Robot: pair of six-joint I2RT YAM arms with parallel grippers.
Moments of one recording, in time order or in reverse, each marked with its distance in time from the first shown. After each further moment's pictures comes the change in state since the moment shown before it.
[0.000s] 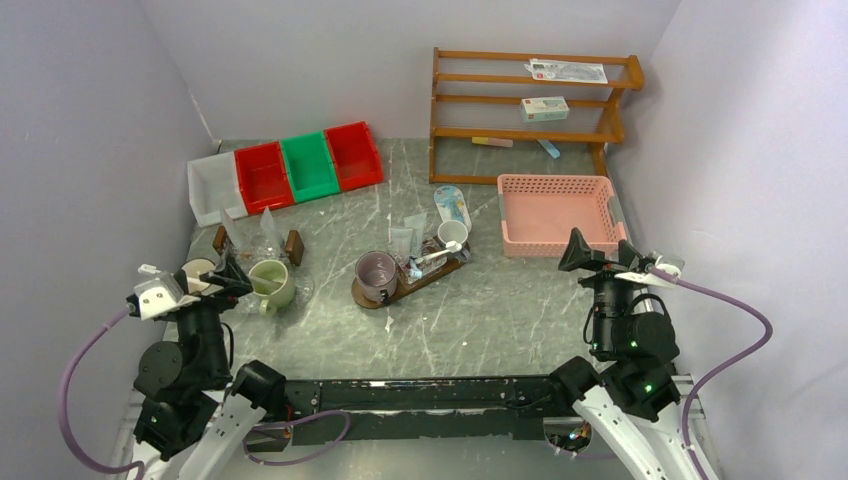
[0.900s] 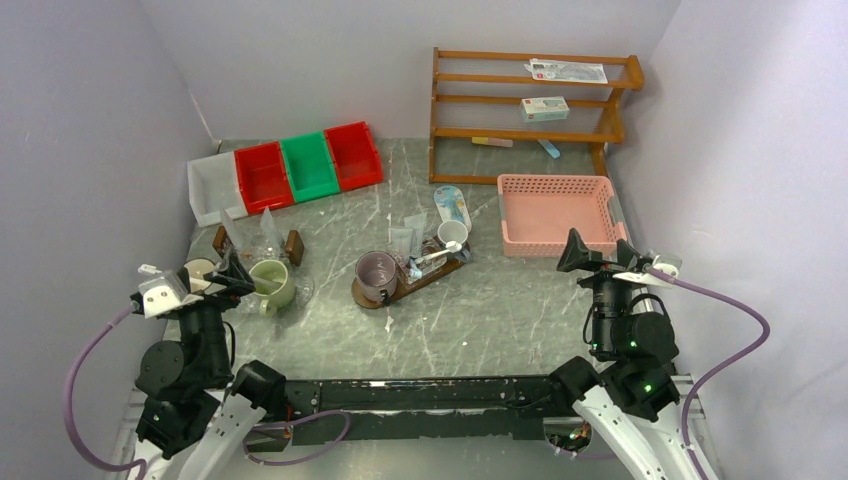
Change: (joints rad) left arm 0.000 0.000 -0.015 0.026 0.025 0.026; right arm 0.000 -0.007 -0.007 0.001 -0.018 -0.012
